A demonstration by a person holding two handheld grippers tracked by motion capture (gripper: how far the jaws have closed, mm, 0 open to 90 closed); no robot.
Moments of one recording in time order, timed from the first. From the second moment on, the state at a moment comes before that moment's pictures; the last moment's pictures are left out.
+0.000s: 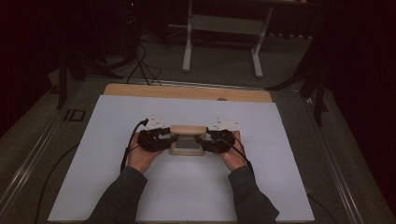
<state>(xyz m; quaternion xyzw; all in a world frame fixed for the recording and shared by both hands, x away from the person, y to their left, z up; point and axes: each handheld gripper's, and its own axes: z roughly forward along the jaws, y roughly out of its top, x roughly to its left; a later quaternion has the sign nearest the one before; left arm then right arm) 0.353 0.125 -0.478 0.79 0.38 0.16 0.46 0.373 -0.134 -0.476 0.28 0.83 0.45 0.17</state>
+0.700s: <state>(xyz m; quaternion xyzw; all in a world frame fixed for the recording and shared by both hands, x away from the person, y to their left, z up) 0.367 0.127 -0.482 0.78 0.39 0.14 0.46 0.378 -0.140 -0.482 0.30 0.84 0.43 0.16</state>
